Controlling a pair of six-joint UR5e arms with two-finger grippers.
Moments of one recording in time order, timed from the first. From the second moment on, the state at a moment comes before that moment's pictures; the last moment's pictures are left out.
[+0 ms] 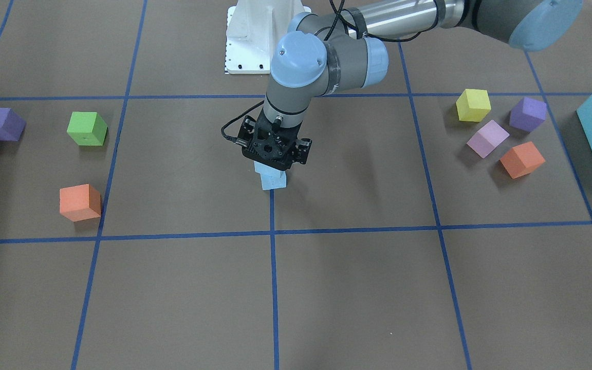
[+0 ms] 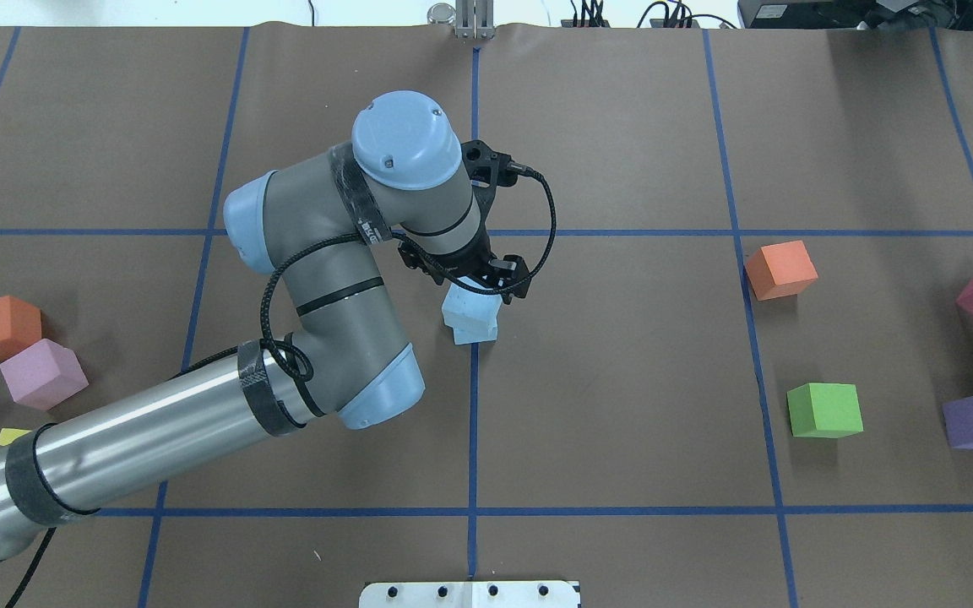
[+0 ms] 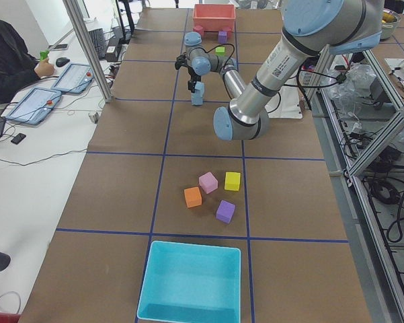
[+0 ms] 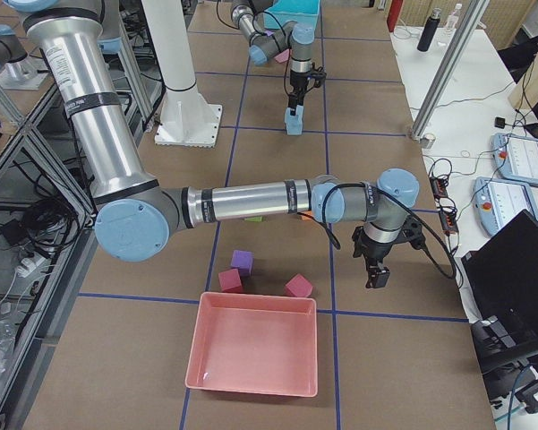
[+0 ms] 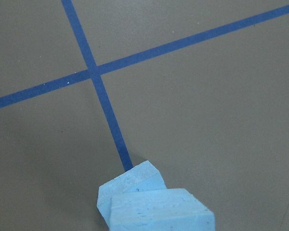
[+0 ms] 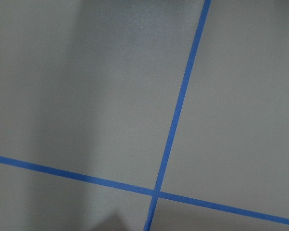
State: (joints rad) left arm -0.59 -2.46 -1.47 -1.69 -2.03 -0.86; right arm 1.49 -1.24 1.38 -1.64 2.22 -0.13
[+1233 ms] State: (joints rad) left arm -1.34 -2.16 -1.47 -1.69 -2.37 -0.43; right arm 1.48 -1.22 1.37 -1.64 2.22 -0.13
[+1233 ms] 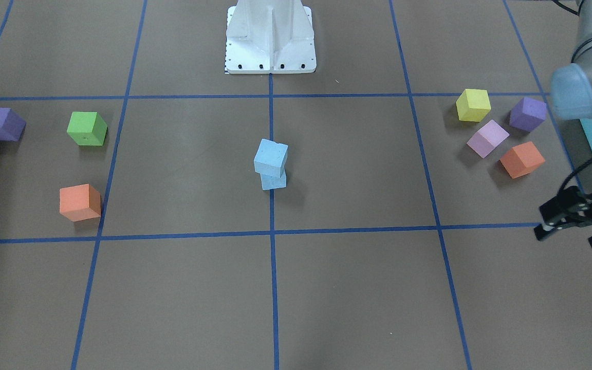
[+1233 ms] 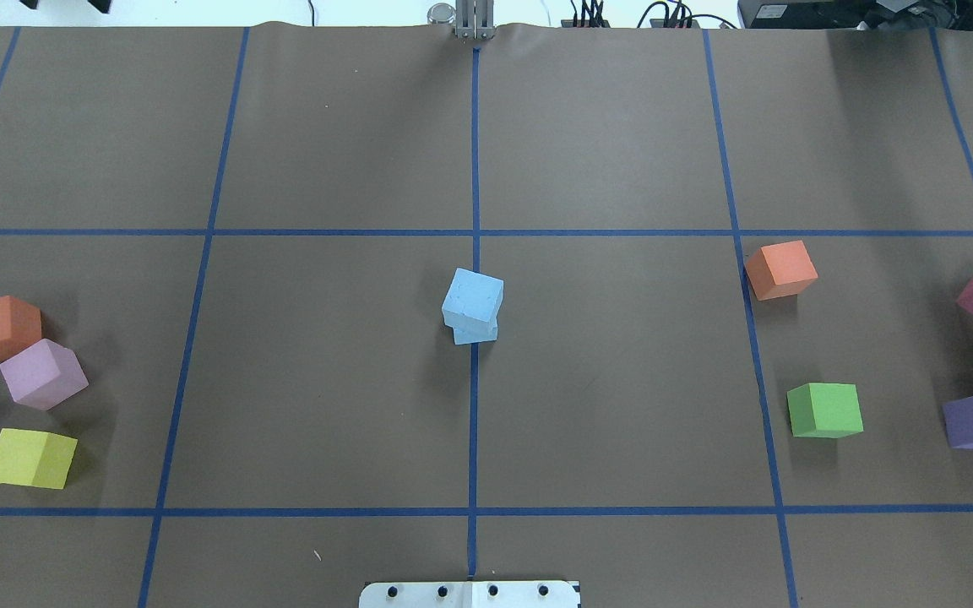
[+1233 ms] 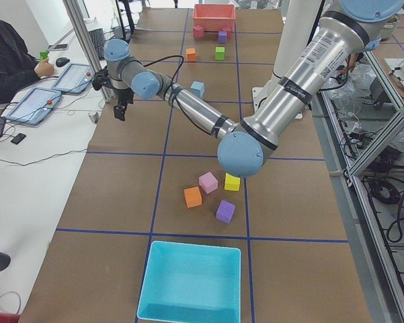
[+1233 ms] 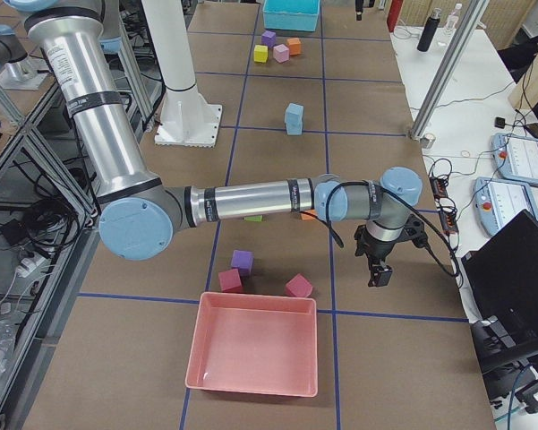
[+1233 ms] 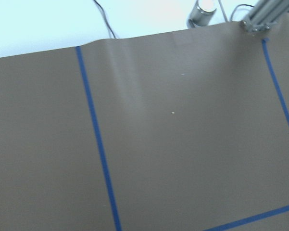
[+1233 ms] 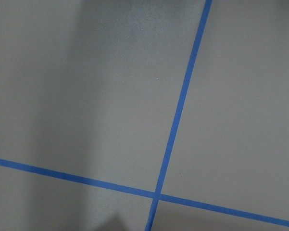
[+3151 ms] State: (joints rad) left arm -1.59 -1.80 -1.40 -1.81 -2.30 -0.18; right arm 1.48 -1.21 1.38 -1.64 2.16 -0.11
